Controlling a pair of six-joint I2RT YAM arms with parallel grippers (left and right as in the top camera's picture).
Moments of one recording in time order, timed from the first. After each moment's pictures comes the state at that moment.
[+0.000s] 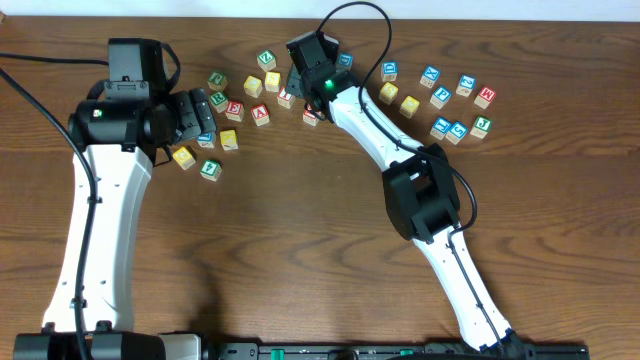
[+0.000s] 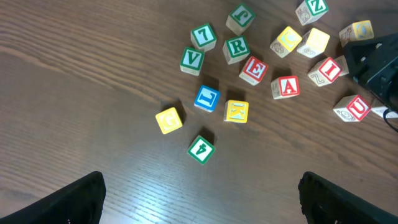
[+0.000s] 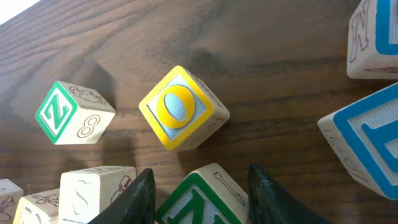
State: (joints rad) left arm 0.01 1.51 1.49 -1.01 -0.09 -0.28; right arm 0.55 2.69 2.37 -0.52 0.13 0.78
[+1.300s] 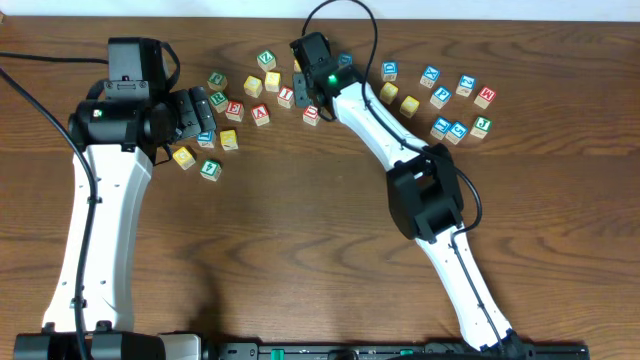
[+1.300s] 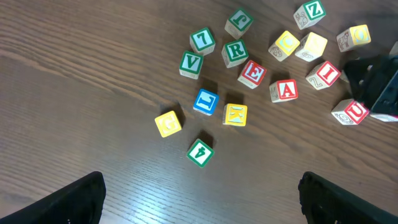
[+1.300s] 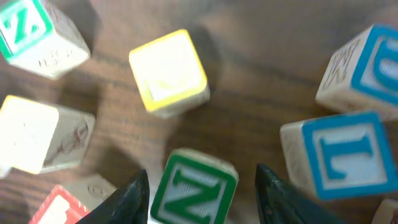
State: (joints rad) left arm 0.01 1.51 1.49 -1.00 -0.09 -0.28; right arm 0.53 2.67 2.38 -0.64 0.13 0.37
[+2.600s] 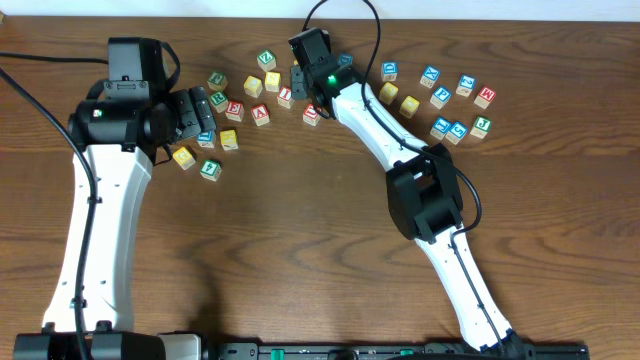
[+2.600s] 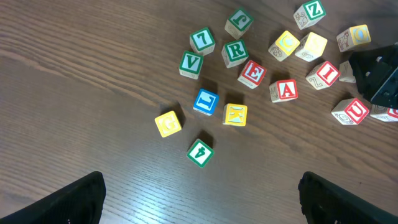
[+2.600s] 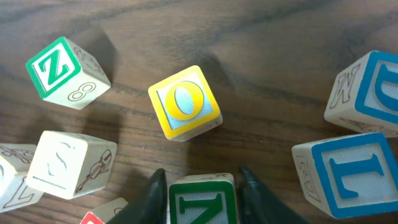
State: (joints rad) left arm 0.01 1.51 1.49 -1.00 -0.09 -0.28; right arm 0.54 2.67 2.38 -0.58 0.14 0.44
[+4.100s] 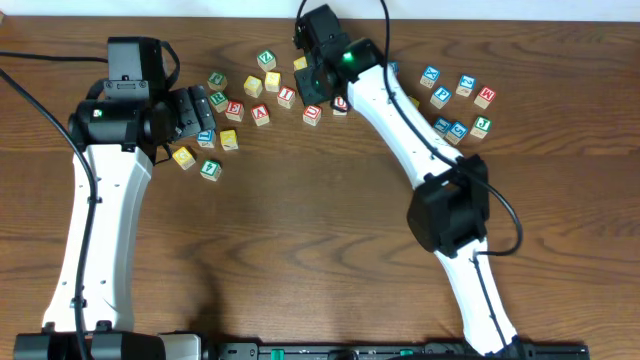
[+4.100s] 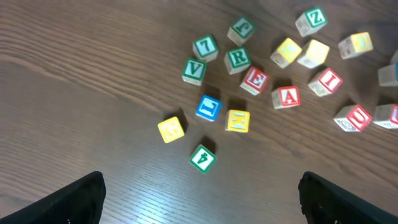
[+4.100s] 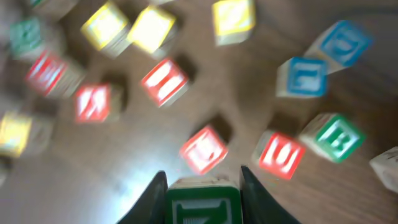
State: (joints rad) left arm 0.01 1.51 1.49 -0.98 -0.10 -0.28; right arm 0.54 2.43 2.37 -1.02 -0.05 0.13
